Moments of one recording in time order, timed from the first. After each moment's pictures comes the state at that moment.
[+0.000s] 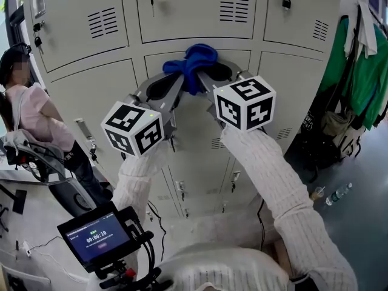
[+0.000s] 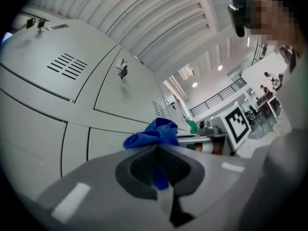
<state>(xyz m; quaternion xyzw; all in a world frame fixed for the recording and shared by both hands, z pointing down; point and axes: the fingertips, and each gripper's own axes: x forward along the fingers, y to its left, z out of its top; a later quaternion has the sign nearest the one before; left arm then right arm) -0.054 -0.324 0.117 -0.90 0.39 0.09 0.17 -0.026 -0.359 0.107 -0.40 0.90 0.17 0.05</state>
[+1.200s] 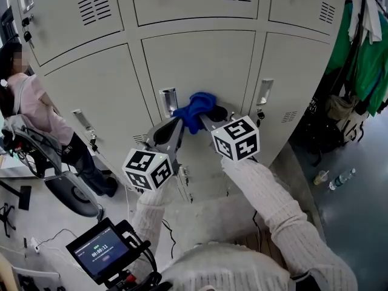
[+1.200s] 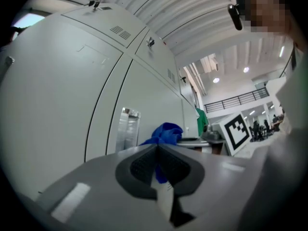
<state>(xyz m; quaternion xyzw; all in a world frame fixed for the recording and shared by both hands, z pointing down) -0.083 -0.318 0.291 -0.89 0.44 0.06 0.01 -0.031 -0.366 0.294 -0.41 0.91 0.06 -0.04</state>
